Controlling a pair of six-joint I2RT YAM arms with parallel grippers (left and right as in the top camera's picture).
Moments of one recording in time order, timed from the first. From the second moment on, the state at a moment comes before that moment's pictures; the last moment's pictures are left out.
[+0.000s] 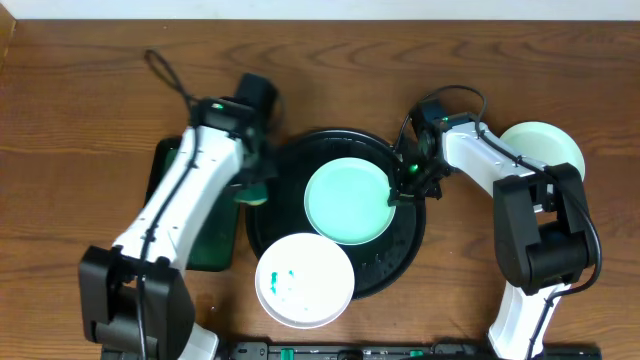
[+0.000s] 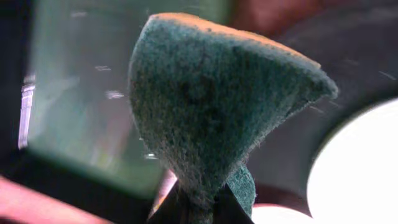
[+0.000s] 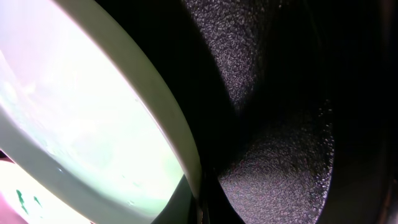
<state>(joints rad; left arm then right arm) -0.24 1.68 1.38 -1.20 -0.14 -0.54 0.28 2.03 1.29 -0.90 -0.44 0.22</state>
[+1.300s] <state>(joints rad) 0.09 1.79 1.35 -1.13 -0.03 -0.35 0.29 2.03 1.29 -0.90 -0.42 0.15</state>
